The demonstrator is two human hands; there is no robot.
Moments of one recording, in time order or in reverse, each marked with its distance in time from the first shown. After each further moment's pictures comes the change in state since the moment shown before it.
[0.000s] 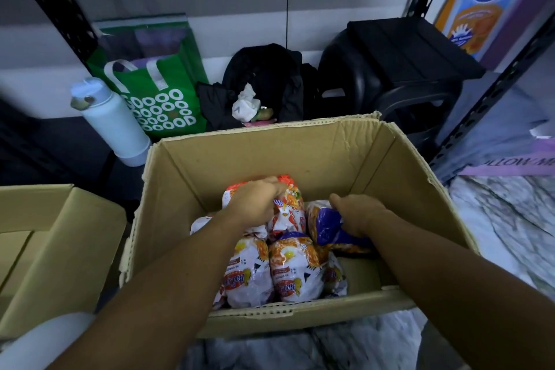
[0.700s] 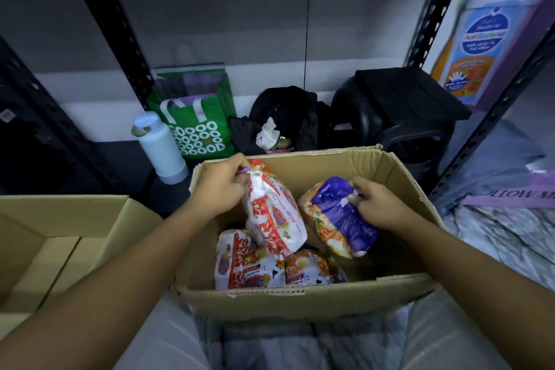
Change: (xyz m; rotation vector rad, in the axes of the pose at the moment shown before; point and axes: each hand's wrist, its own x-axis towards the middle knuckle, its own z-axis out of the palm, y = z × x) left_hand -0.094 -0.020 -0.122 -0.328 0.466 -0.207; right_hand -0.078 0.007 -0.071 0.921 0.373 -0.075
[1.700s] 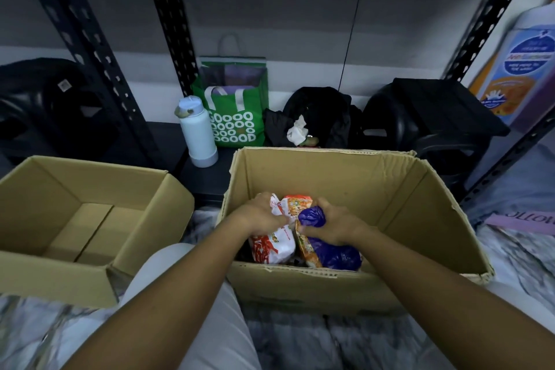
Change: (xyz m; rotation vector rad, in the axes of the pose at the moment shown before) left_hand -0.060 -0.004 0.021 0.009 -0.460 -0.433; right_hand -0.003 -0.067 0.110 -0.378 -0.298 0.011
